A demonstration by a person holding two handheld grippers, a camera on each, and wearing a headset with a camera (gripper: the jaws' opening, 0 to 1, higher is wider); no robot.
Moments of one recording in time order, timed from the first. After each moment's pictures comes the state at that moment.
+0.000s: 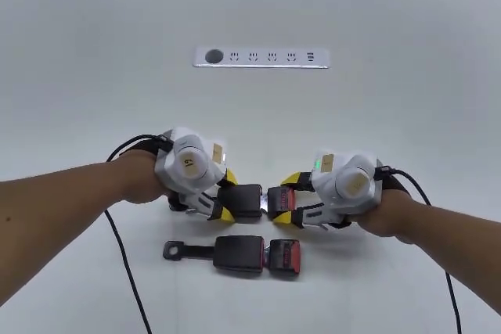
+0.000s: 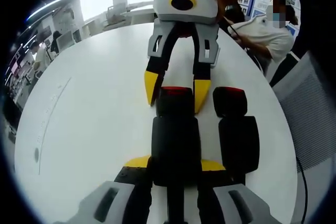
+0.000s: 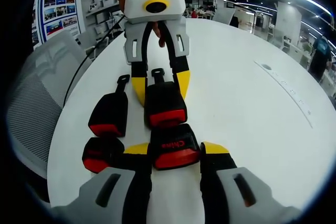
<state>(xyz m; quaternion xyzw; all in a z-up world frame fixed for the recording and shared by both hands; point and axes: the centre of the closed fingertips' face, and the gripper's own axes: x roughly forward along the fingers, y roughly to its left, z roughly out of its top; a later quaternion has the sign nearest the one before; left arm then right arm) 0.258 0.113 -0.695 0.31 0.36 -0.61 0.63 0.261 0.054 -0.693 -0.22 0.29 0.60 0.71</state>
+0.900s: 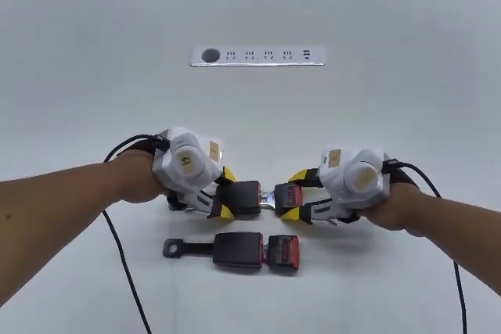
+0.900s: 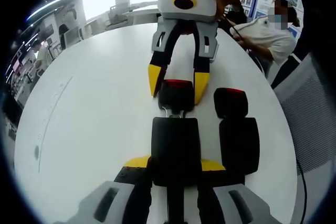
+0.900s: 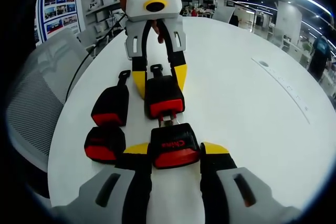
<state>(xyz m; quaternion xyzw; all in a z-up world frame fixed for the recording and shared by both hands) 0.257 0.111 -0.692 0.31 0.36 -0.61 0.64 0.262 0.036 -0.696 -0.23 0.30 0.59 0.71</state>
